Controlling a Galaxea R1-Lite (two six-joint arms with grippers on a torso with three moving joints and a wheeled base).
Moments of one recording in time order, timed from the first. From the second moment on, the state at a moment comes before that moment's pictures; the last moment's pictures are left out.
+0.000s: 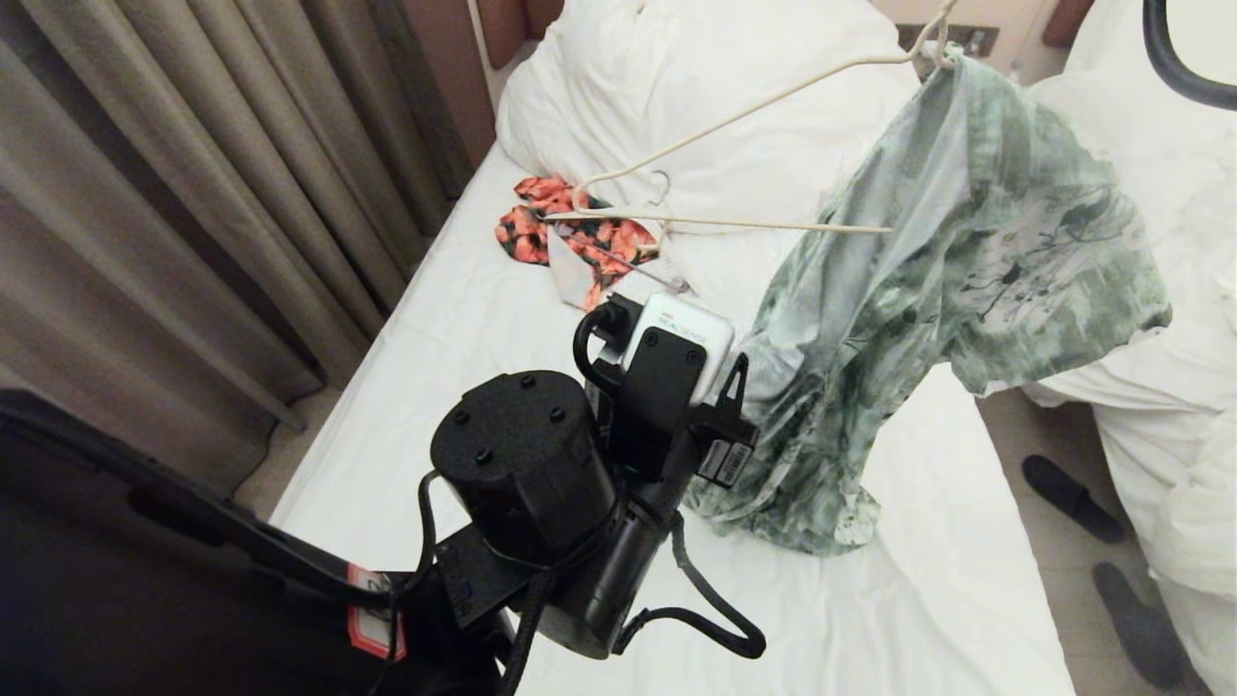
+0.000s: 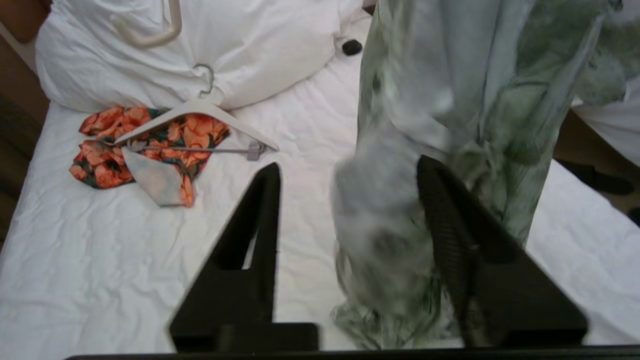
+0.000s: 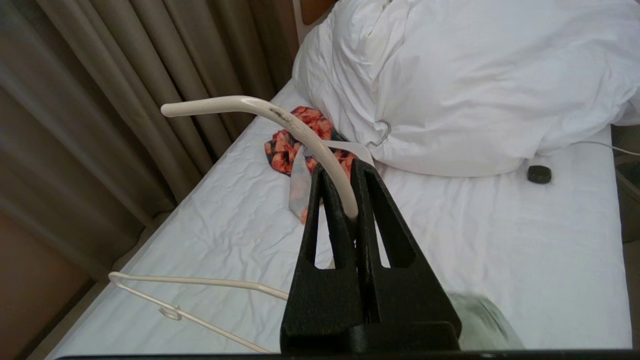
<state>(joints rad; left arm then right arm) -1.01 1.89 -0.81 -1.31 0.54 0.42 0.57 1.58 -1.80 -0.06 -0.17 -0.04</state>
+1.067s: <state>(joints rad) -1.12 1.96 -1.20 -1.09 0.50 0.45 0.59 1.63 -1.82 -0.07 -0.17 -0.03</state>
